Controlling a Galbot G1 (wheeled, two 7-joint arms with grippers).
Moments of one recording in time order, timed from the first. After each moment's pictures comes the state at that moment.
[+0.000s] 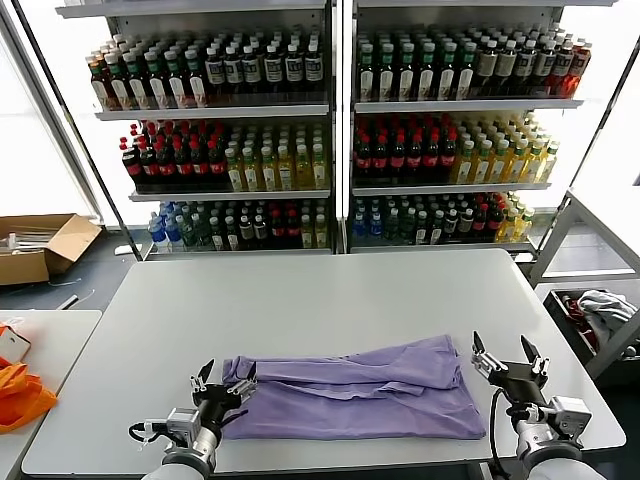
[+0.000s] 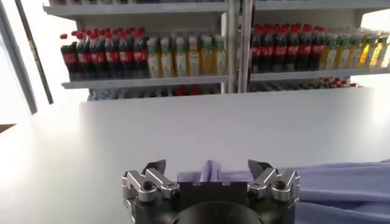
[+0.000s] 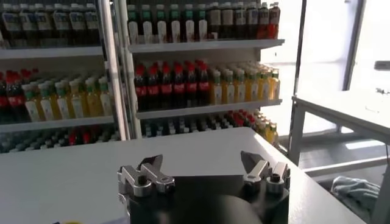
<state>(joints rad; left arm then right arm) 1.47 -1.31 -0.40 -2.01 -0.26 0.38 -0.19 -1.55 1.23 0.70 2.23 0.45 -0.39 0.21</state>
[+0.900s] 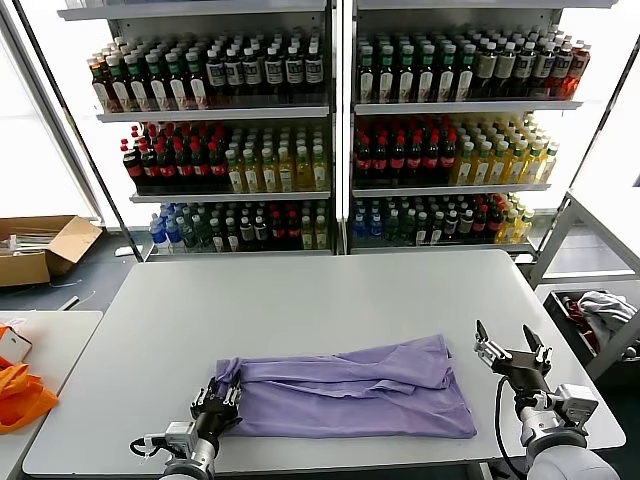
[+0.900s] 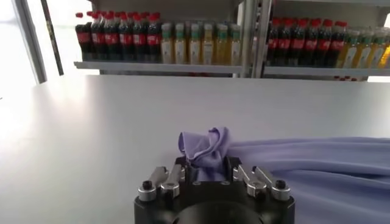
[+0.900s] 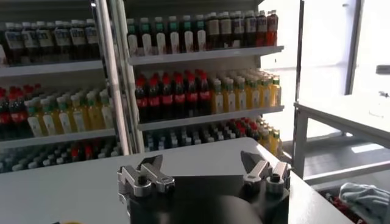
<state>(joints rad) 1.48 -1.34 -0.43 -1.90 -0.27 0.34 -0.14 -1.48 1.20 0.70 2.20 0.51 -0.40 0.23</state>
